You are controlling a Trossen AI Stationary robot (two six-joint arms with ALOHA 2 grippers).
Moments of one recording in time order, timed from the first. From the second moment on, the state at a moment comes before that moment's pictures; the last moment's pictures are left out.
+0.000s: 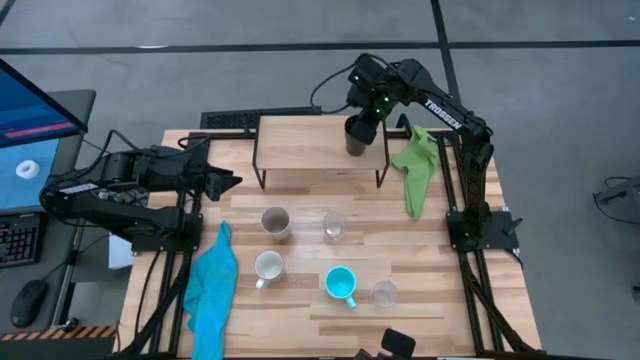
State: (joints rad) left arm 0.04 0.75 1.12 -0.91 -0.27 -0.88; right arm -0.58 1.97 2.28 -1.53 0.03 -0.20
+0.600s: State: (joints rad) left arm 0.04 0.75 1.12 -0.82 -0.27 -0.83; right arm -0.58 1.88 2.28 -1.39 0.02 -0.19
